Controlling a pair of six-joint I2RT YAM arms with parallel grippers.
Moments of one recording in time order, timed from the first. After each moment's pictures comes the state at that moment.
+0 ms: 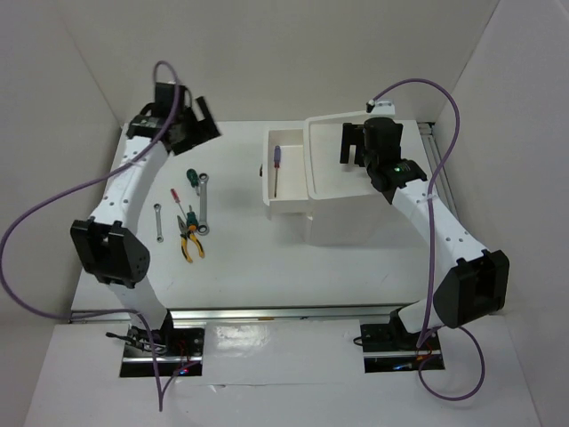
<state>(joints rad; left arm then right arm) -0.24 1.79 1.93 -0.78 -0.01 -0.55 0.32 1.43 1.30 -0.32 0.35 0.15</state>
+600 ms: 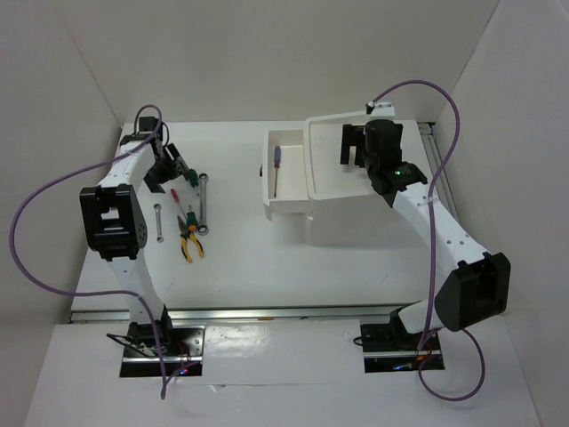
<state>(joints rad) 0.12 1.99 1.67 -0.81 -0.07 -0.50 0.32 1.41 1.26 -0.27 0.34 0.12</state>
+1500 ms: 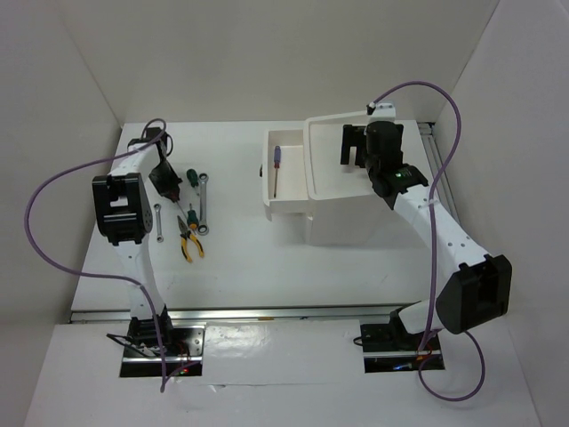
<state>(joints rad) 0.14 2.22 1.77 -0.90 -0.09 -0.50 0.32 1.39 1.24 -0.25 0.33 0.12</state>
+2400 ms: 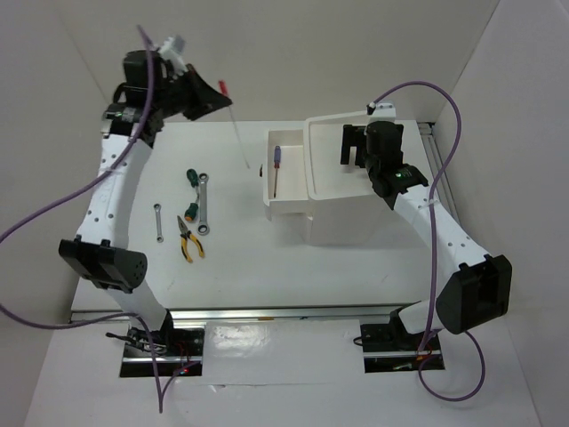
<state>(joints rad) -0.10 1.69 2.10 -0.74 0.44 -0.59 0.32 1.39 1.24 -0.24 0.33 0.12</state>
